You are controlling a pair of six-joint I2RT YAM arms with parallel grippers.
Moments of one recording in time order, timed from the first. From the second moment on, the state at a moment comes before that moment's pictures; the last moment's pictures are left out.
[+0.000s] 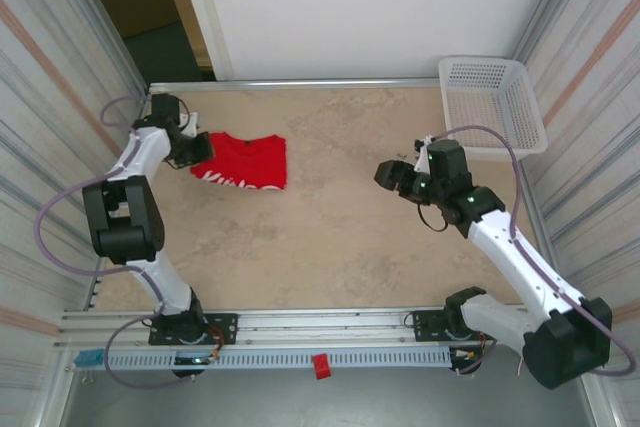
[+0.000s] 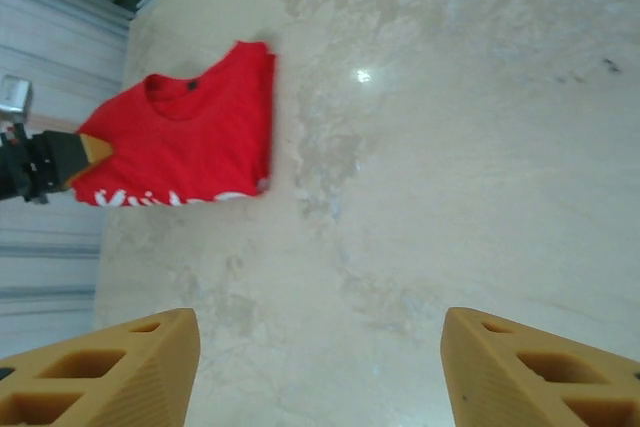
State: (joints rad) left arm 0.11 1.79 1.40 -0.76 0.25 -0.08; right arm 0.36 1.02 0.83 -0.47 -0.29 0.72
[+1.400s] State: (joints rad) left arm -0.23 1.09 1.15 -0.55 -0.13 -0.04; right arm 0.21 0.97 0.80 -0.49 0.23 0.55
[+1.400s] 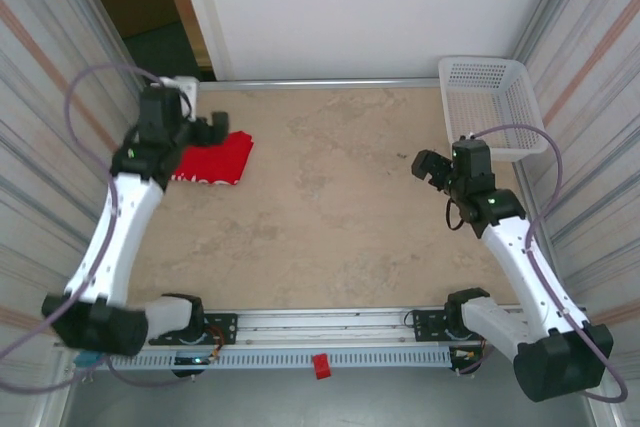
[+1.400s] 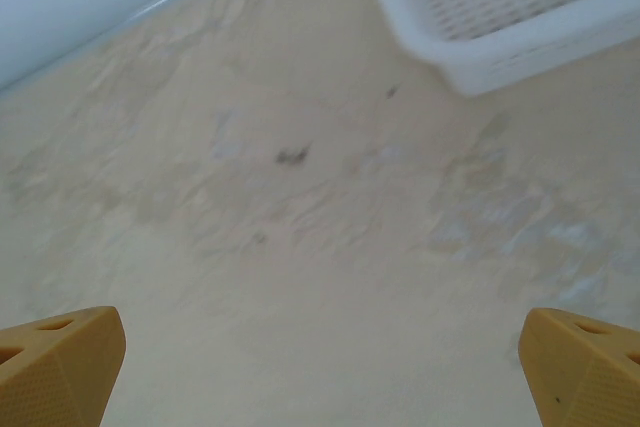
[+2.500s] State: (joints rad) left arm -0.02 1.52 0.39 0.71 -0.03 0.08; right arm -0.03 1.55 0.39 0.72 0.12 0.09
